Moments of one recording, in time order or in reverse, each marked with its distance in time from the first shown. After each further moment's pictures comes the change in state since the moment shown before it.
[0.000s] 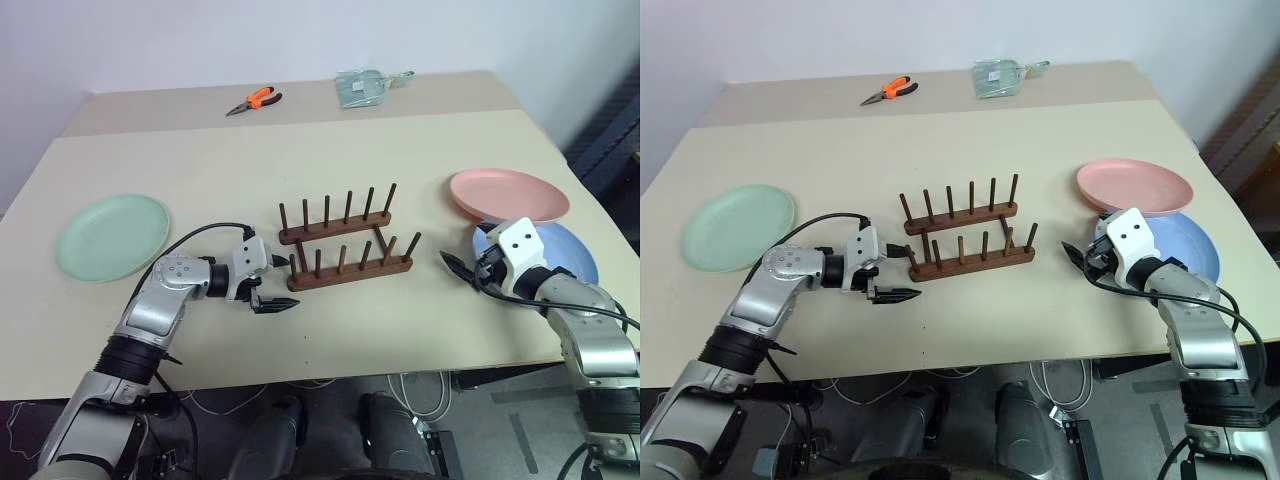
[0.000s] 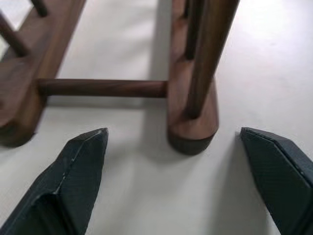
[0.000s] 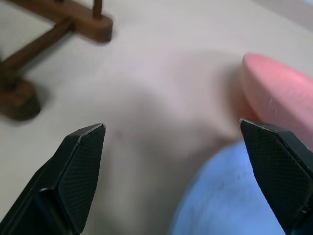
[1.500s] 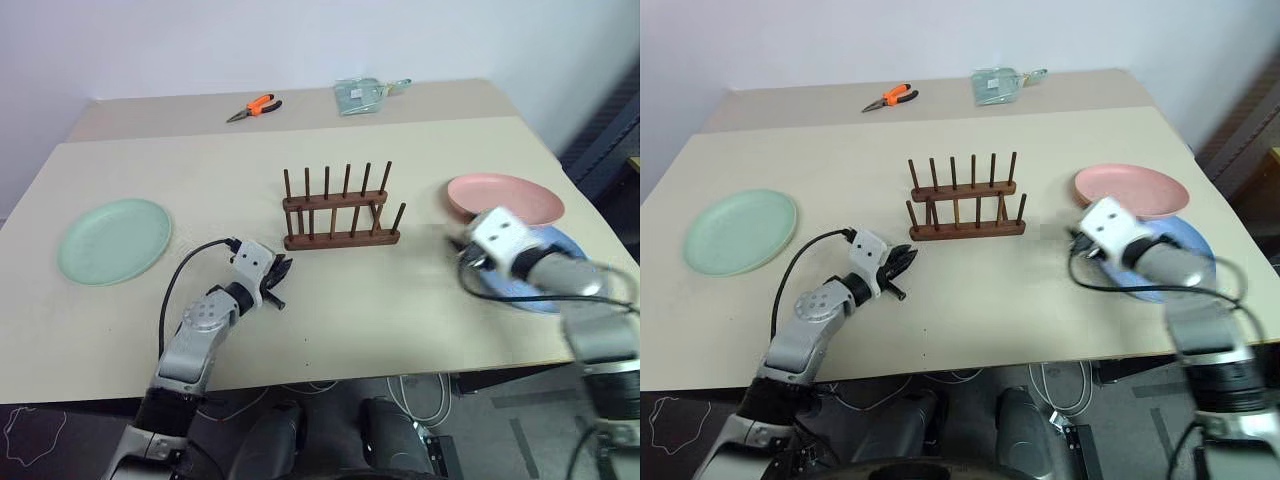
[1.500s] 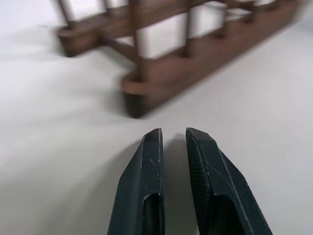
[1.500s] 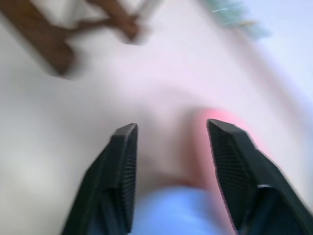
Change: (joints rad) left arm 0.249 -0.304 0.059 -0.213 -0.036 0.104 0.600; right arm -0.112 -0.164 0.060 -0.076 -0.250 -0.058 -0.046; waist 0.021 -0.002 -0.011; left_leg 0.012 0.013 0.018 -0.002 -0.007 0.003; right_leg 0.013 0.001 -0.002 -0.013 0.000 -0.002
